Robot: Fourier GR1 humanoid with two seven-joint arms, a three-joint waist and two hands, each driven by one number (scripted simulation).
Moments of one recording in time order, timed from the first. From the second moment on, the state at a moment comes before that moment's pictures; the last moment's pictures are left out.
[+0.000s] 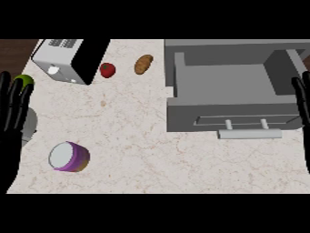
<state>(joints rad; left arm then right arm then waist) 0.01 0.10 0.02 -2.10 0.03 -0.01 0.03 -0.04 -0.13 -0.02 -2.10 -0.01 0.00 0.00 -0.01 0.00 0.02</state>
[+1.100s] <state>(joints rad) 0.43 0.00 -0.22 -2.34 -0.42 0.74 0.42 0.09 -0.09 -0.09 -2.05 -0.04 -0.05 0.17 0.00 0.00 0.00</state>
